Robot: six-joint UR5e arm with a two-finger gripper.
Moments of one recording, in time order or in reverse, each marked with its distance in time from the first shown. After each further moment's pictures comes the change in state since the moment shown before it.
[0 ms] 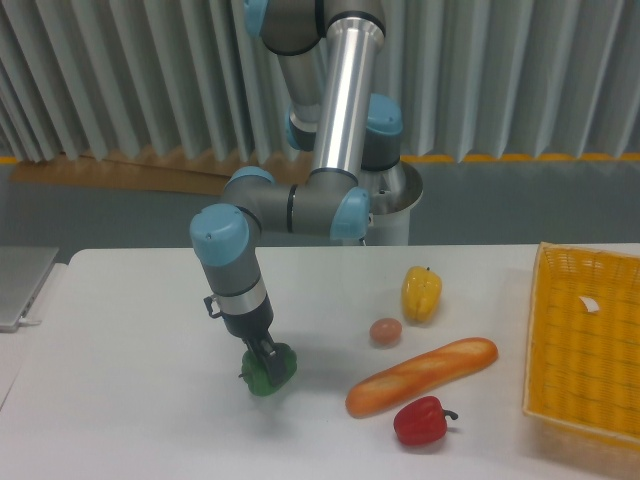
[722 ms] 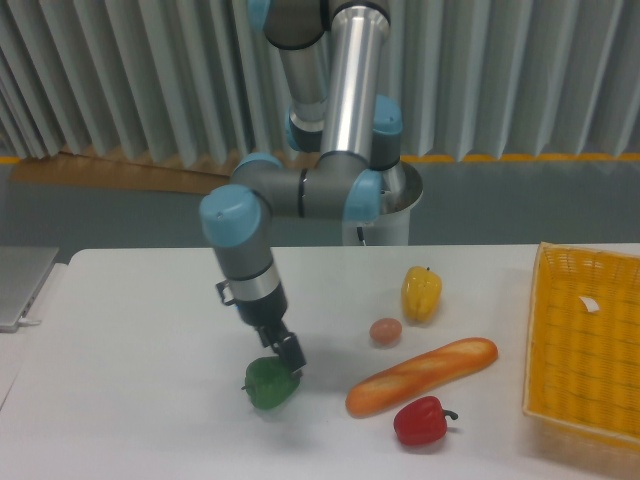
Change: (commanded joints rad) arm 0.176 0.129 0.000 -0.083 -0.008 0.309
